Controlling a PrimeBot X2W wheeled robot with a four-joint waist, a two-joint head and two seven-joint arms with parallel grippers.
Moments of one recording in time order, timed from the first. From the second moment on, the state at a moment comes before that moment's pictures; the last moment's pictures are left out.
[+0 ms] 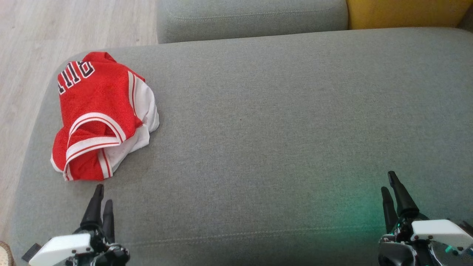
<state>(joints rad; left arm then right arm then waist) 0.02 0.02 0.07 0.35 -1.62 -0.12 0.08 -0.01 -0.04 -0.12 0.36 1.60 0.13 0.09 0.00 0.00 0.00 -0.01</state>
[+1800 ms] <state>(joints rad) -0.03 0.03 0.02 -0.01 -0.84 -0.10 -0.07 -0.13 -0.04 0.05 0.09 0.68 0.13 -0.07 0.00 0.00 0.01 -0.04</state>
